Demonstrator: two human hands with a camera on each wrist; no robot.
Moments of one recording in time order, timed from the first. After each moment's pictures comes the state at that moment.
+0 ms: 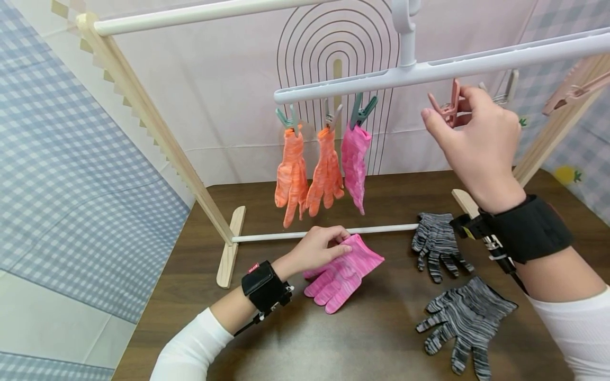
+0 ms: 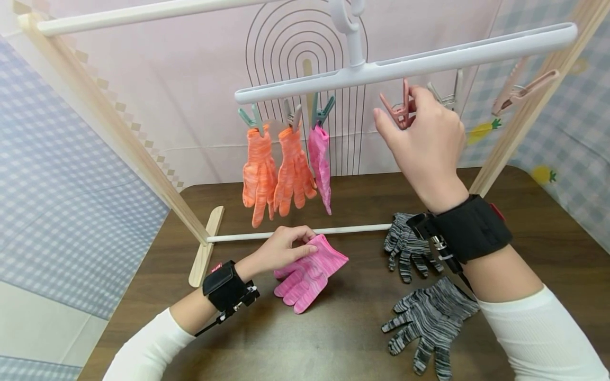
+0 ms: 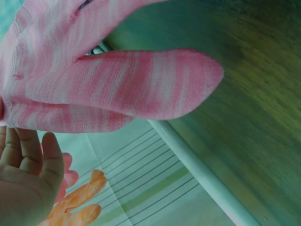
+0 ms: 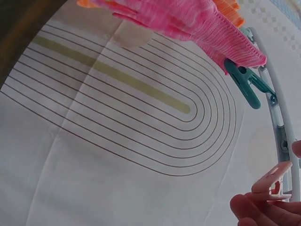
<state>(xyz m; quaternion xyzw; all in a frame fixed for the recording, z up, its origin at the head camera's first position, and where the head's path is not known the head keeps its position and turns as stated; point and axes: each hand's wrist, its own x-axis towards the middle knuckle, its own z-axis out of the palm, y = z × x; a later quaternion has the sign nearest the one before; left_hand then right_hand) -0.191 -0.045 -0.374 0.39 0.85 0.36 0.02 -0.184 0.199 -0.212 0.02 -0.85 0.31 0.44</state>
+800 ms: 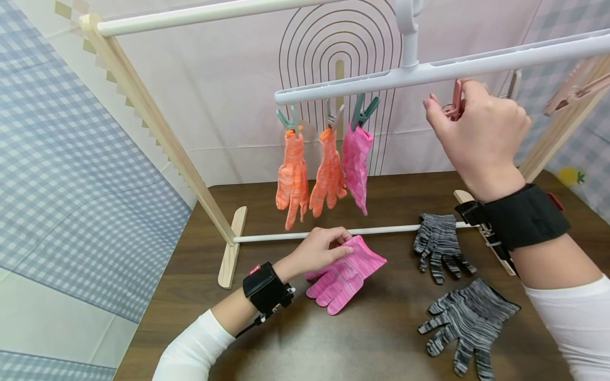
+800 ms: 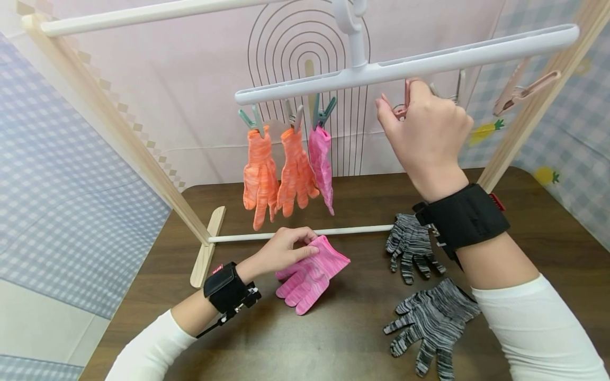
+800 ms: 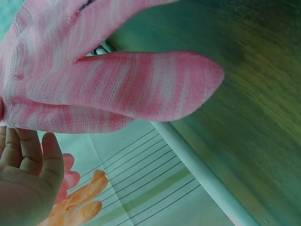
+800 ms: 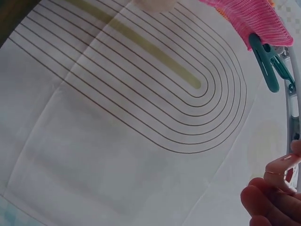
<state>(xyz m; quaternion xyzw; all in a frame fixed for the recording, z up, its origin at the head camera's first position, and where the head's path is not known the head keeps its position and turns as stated) -0.189 -0.044 -0.372 0.39 0.85 0.36 0.02 -0.193 0.197 -0.209 0.00 -0.84 0.17 0.52</state>
